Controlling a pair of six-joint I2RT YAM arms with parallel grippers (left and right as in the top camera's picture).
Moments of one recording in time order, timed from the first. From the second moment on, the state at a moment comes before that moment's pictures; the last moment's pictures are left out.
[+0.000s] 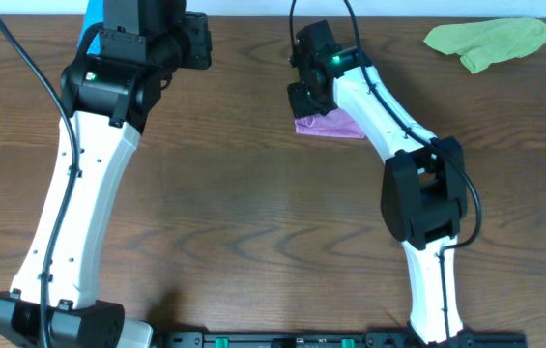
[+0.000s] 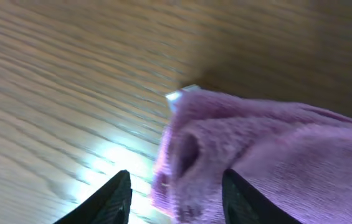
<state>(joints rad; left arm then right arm) -0.22 1.63 1.81 -0.76 0.09 -0.17 0.38 2.32 1.98 -0.87 -0.08 0.12</state>
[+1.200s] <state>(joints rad) -0.21 2.29 1.81 -0.57 0.76 -0.25 0.09 2.16 1.99 -1.03 -0.23 0.09</state>
